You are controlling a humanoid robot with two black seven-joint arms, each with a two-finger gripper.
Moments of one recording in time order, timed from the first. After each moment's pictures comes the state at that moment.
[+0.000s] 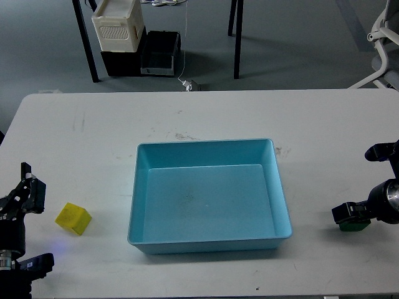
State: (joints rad) left arm 0.46 0.09 -1.51 -1.68 -0.48 -0.49 -0.21; right arm 1.35 -0.80 -0.45 1.53 -0.84 0.49 -0.43
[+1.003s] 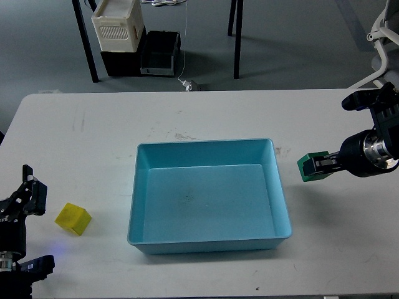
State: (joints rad) left arm 0.46 0.09 -1.51 -1.67 -0.48 -0.49 -0.21; right arm 1.62 -0.77 -0.32 1.64 -0.74 0.49 -0.44
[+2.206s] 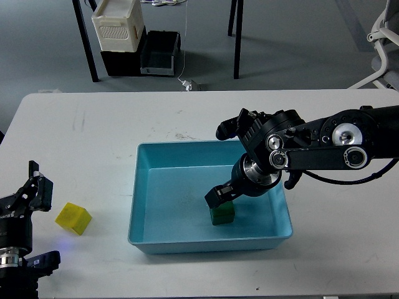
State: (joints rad) left arm 0.44 0.08 -1.49 -1.67 -0.48 -0.49 -0.21; right arm 1.63 -0.14 -0.45 1.33 -0.57 0.49 -0.43
